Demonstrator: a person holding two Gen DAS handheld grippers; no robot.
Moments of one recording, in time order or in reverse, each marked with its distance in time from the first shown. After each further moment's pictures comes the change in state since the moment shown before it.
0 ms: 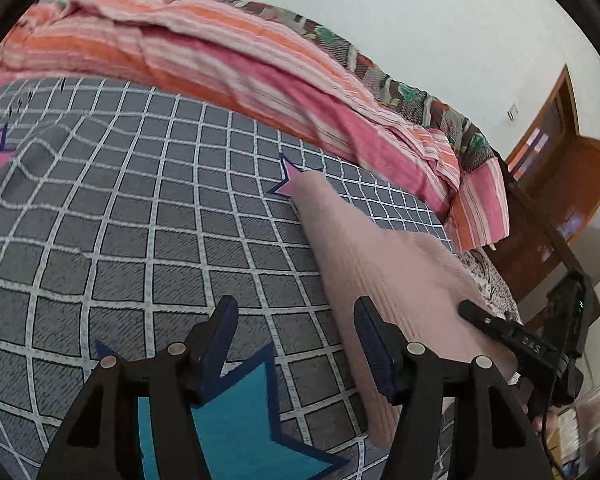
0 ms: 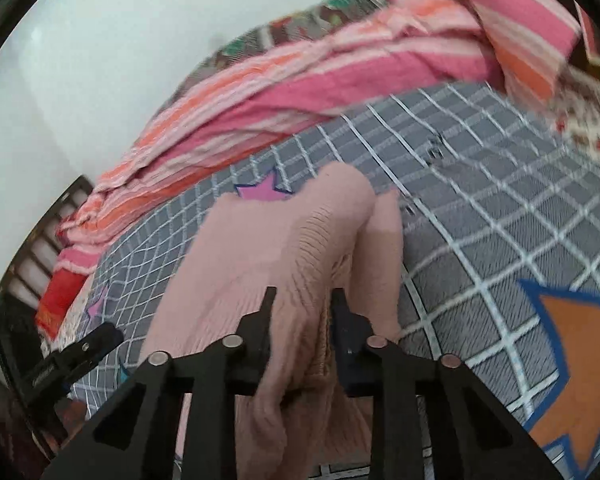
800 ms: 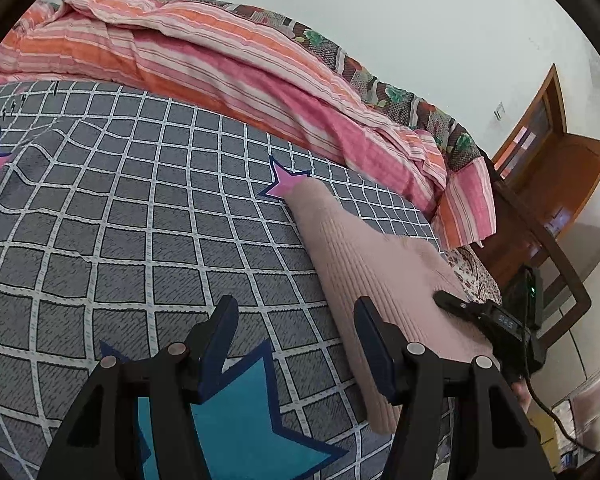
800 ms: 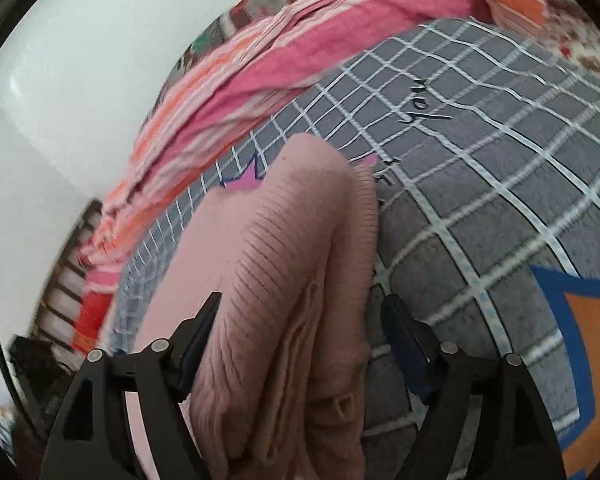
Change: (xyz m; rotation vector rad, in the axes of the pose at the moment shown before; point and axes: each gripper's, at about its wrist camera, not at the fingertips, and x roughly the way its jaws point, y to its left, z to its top) left arm -0.012 0.002 -0.003 0.034 -0.007 -0.039; right arm 0.047 -0.047 0.007 0.163 0.118 0.096
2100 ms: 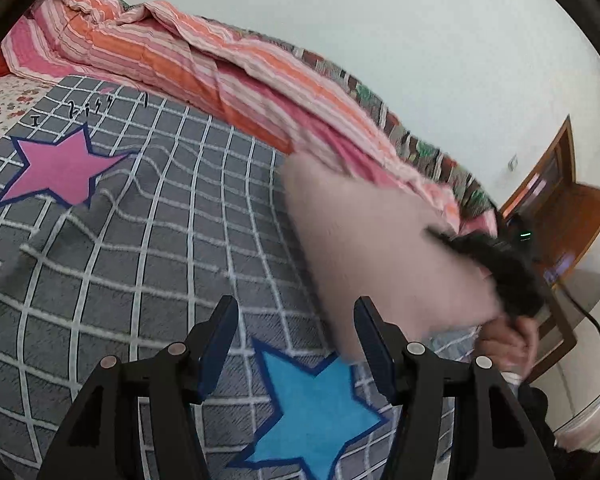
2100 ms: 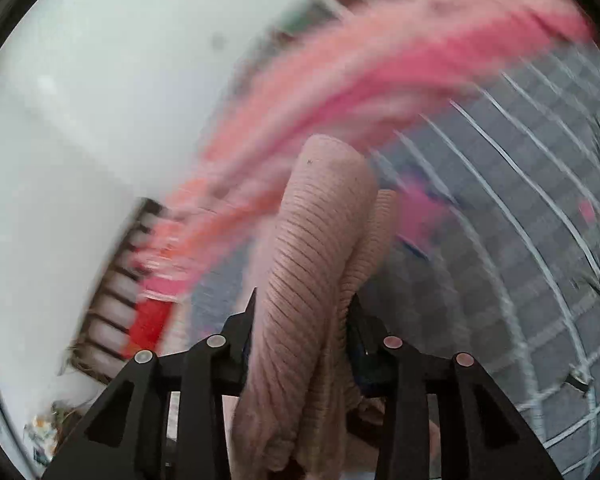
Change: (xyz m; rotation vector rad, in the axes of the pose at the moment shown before) left arm -0.087 0.078 0.000 -0.105 -0.091 0.036; right arm 0.059 0.135 0.036 0.036 0.055 0.139
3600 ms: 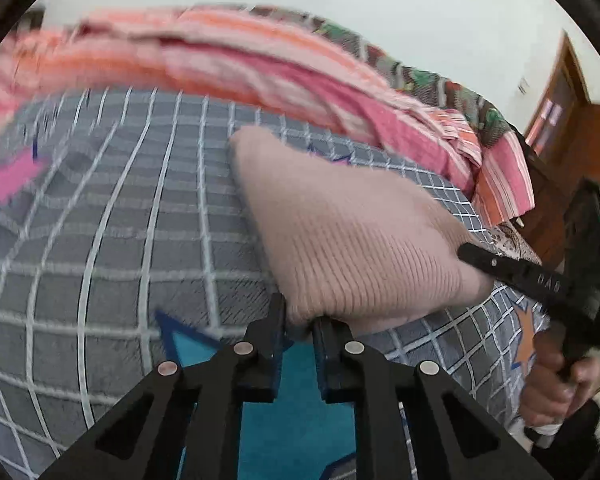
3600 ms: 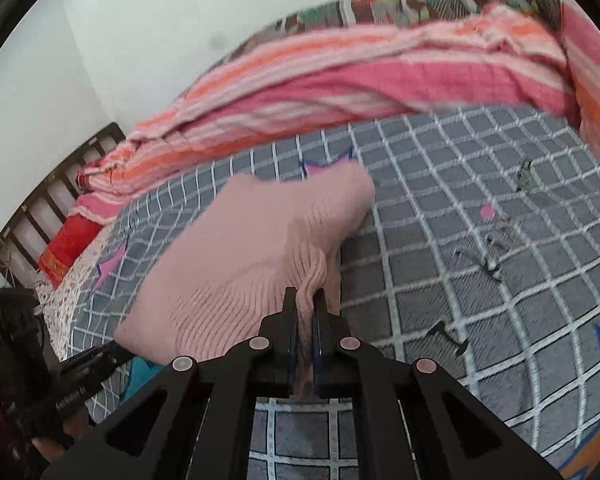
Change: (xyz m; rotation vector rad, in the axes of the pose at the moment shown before) left arm 0.076 -0.060 -0.035 0.161 0.104 0.122; right arm -0.049 -0.012 -0.065 -0.365 -0.037 -0.211
